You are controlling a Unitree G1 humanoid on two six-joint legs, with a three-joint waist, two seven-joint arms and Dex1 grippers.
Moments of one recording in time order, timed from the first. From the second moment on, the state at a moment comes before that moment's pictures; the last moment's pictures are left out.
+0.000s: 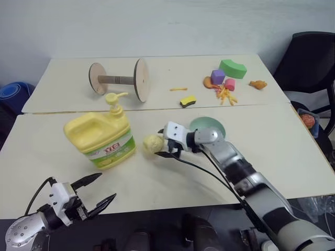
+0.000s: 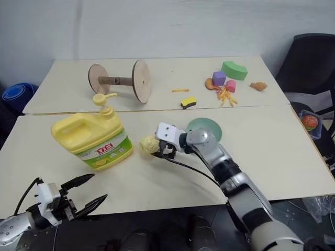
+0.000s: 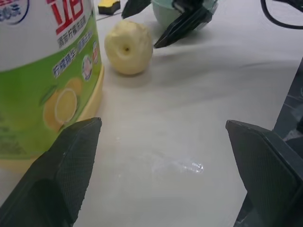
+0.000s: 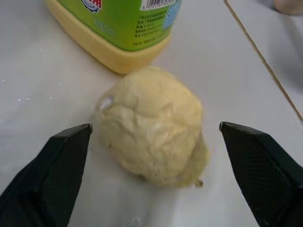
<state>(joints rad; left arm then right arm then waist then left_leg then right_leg) 0.41 0.56 0.31 -0.15 -0.49 -0.16 -0.95 -0.90 -0.21 0.45 0.70 -0.08 -0.07 0.92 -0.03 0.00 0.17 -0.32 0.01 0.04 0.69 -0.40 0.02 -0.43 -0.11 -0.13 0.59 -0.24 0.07</state>
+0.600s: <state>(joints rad) 0.38 0.55 0.27 -0.19 -0.47 -0.10 -0.91 -0.96 -0.08 0.37 0.97 -0.10 -0.26 1.06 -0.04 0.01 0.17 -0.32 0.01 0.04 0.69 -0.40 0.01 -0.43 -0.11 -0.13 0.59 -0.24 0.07</state>
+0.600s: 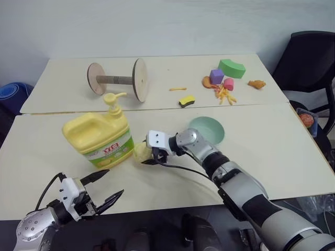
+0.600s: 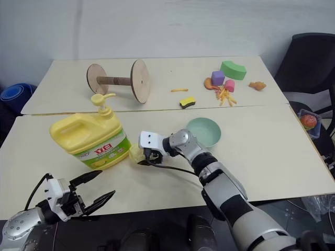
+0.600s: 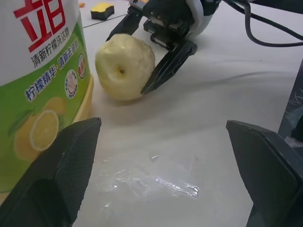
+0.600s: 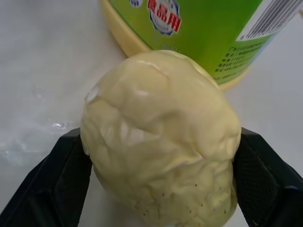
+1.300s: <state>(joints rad) 0.20 0.54 0.12 -0.43 -0.59 0.15 -0.90 -0.49 -0.77 -0.12 0.87 0.09 -0.17 0.99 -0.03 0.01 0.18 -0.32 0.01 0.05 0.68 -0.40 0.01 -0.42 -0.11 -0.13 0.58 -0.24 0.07</state>
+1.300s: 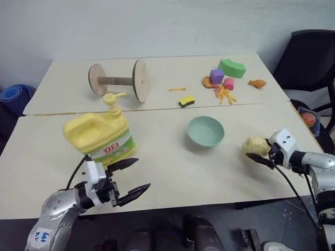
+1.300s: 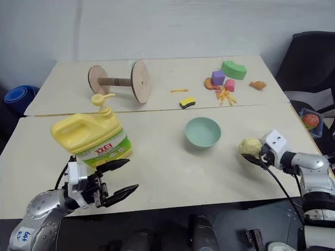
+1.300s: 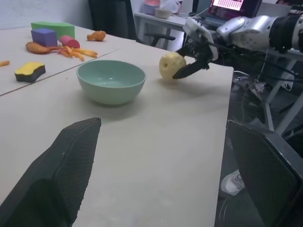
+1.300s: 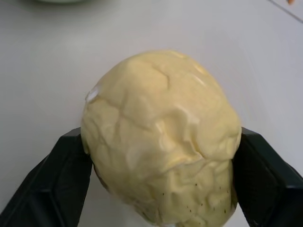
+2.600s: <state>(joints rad) 0.36 0.61 0.37 -0.71 -0.80 0.32 -0.75 -0.57 -0.47 0.17 0.41 0.06 -0.02 0.94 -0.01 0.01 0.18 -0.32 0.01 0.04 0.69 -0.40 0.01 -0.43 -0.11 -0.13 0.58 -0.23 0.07</state>
